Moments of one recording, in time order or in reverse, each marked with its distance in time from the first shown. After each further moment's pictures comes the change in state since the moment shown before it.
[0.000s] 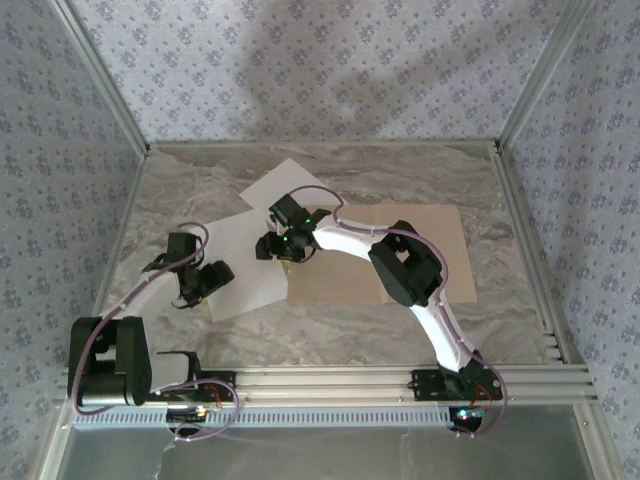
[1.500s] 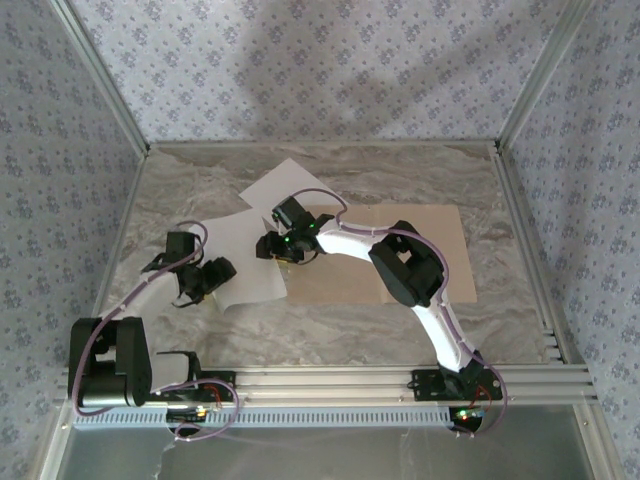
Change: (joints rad) left arm 0.006 -0.005 -0.004 0.048 0.090 -0.024; right arm -0.003 -0.017 -0.085 0.147 -0.034 0.076
